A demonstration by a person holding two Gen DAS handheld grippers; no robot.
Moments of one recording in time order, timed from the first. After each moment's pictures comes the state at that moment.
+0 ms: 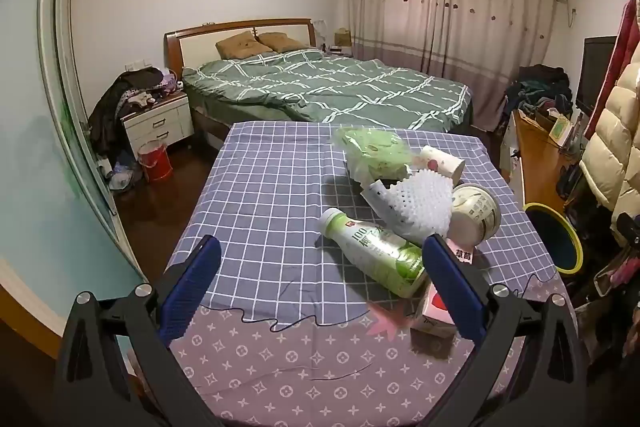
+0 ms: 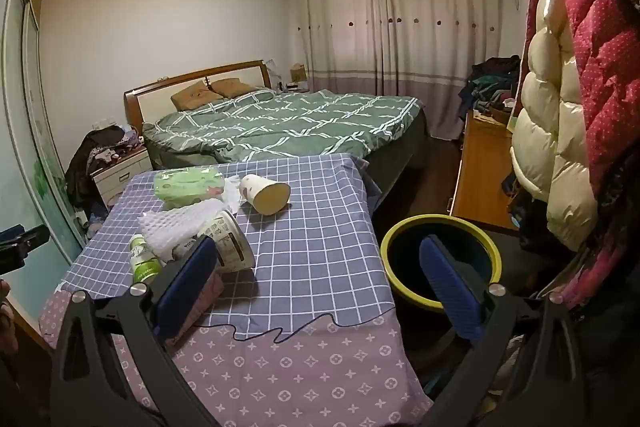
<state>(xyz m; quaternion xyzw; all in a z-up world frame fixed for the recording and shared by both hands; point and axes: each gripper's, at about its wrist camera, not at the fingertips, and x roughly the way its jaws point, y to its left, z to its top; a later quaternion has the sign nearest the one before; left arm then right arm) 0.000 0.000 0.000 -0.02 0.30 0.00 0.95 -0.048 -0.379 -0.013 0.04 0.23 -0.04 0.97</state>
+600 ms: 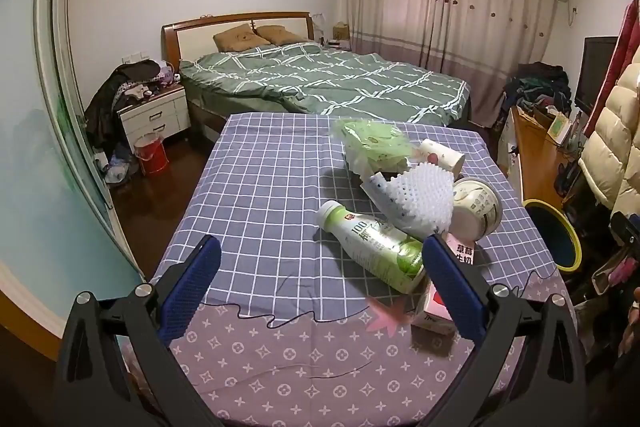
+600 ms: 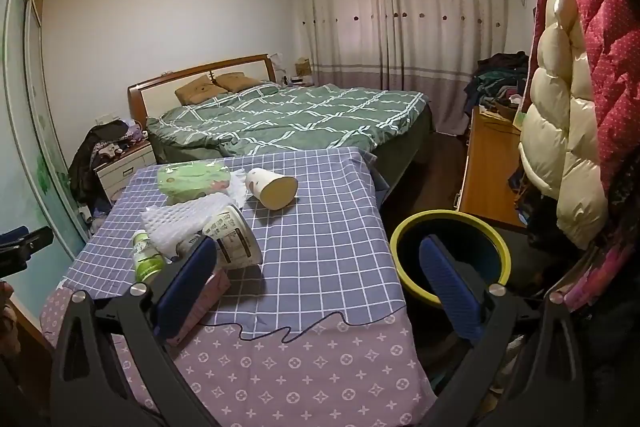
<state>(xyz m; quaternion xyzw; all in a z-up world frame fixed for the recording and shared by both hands) 0.003 -0.004 -0.013 -0.02 0.31 0.00 0.95 -0.034 -0.368 -0.023 0.04 0.25 -0.04 0.97</state>
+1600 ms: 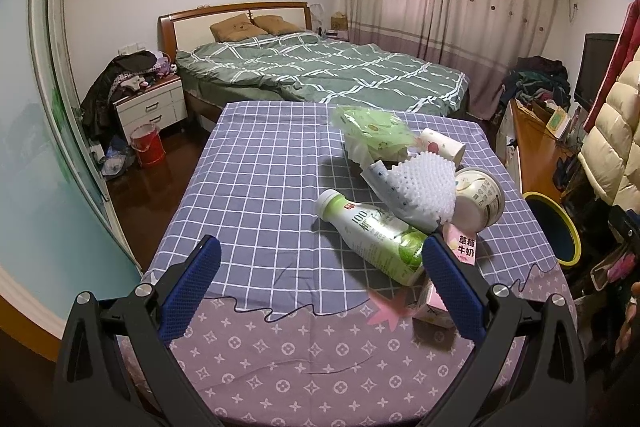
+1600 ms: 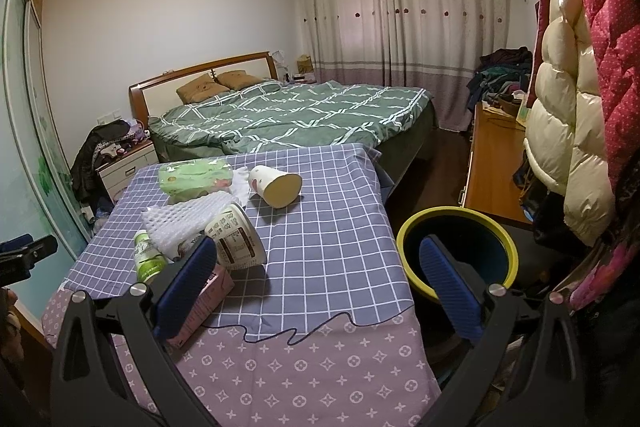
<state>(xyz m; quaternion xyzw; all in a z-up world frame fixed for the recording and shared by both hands) 0.011 0.000 -0.020 -0.02 0.33 -0.01 0.94 -0.027 -0.365 -0.026 0.04 0.25 -0.03 0.97</state>
